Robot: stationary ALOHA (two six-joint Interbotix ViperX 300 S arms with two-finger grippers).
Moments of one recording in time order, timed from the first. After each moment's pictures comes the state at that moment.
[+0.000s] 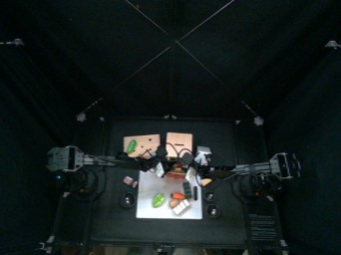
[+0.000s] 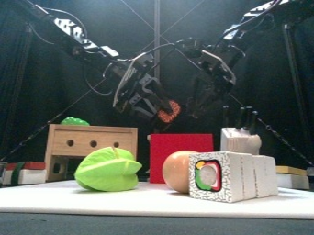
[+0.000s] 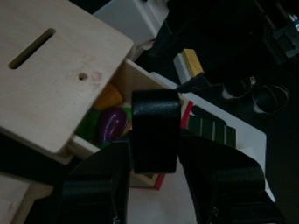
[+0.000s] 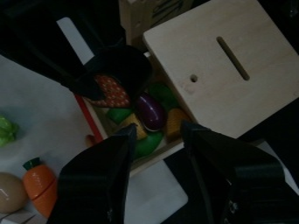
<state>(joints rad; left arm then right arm) 0.16 0.01 0.56 0.87 0.01 -1.25 -0.02 -0.19 0.63 -0.81 0.58 1.09</state>
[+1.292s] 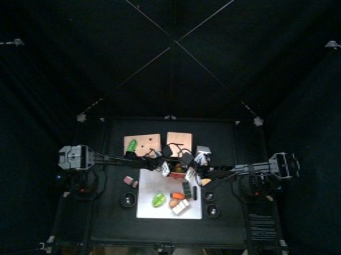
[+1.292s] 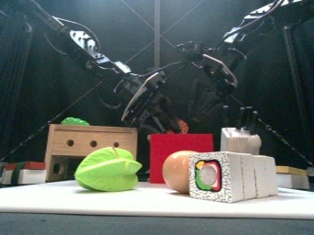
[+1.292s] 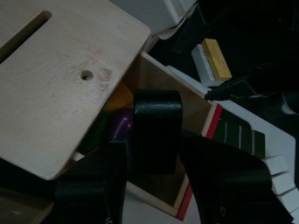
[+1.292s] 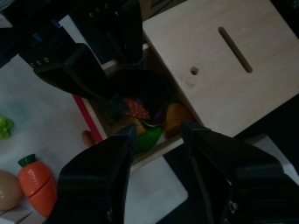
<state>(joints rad) 0.18 0.14 0.50 0.88 0.01 -1.25 -0.02 -0.18 0.64 -0.80 0.58 1.09</state>
